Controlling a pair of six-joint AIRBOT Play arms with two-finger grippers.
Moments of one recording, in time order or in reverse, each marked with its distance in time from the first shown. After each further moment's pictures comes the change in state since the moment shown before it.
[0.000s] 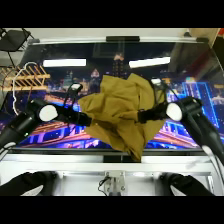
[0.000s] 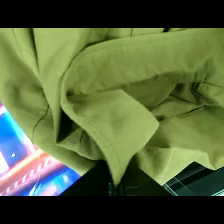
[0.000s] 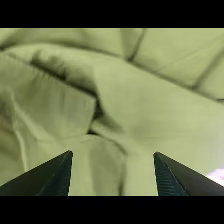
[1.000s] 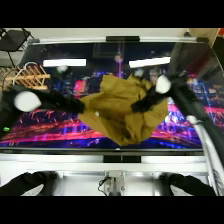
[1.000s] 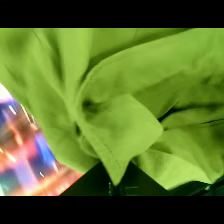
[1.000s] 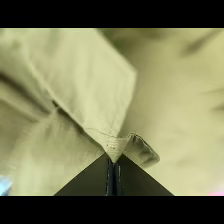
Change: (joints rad) left arm 0.073 0.031 0.248 0.031 -0.101 0.021; right arm -0.020 -0.208 0.389 0.015 0.206 -0.240
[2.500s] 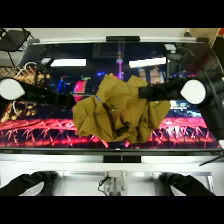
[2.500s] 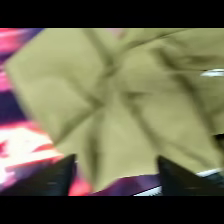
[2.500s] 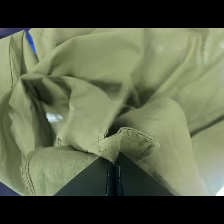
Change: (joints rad) left arm 0.203 -0.020 0.025 0.002 -0.132 0.071; right arm 0.032 0.203 -0.063 -0.065 -0.178 0.362
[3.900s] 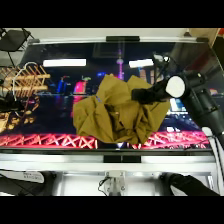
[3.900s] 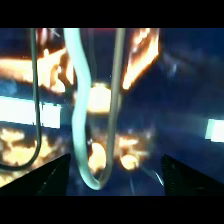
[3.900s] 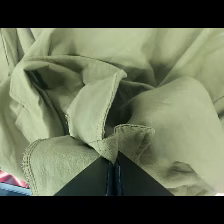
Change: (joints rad) left arm 0.909 -0.561 0.105 -0.052 0.244 0.679; right arm 0.000 -0.112 -0.002 0.077 0.029 0.077
